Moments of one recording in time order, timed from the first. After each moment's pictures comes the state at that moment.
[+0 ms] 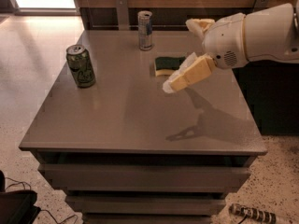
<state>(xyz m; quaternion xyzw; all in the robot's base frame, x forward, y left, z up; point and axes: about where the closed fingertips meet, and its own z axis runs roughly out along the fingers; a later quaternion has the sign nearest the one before) 0.534 -0.066 0.977 -0.54 0.65 0.20 0.49</state>
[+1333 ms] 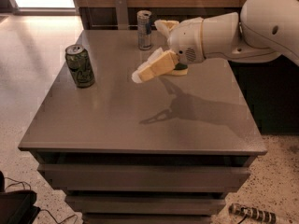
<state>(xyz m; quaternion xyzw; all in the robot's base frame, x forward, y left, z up) 0.581 0.000 0.963 -0.53 0.62 0.27 0.51</state>
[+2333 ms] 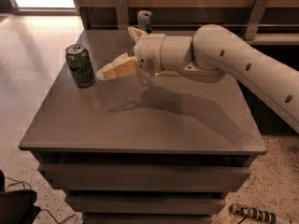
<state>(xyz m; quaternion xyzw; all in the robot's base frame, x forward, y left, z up) 0.622 0.086 0.938 -0.47 0.59 0.32 0.57</state>
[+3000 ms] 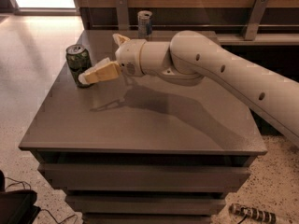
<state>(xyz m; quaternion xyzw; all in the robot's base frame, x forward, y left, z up) 0.626 0.134 0.920 -0.46 0.60 0.34 0.55</state>
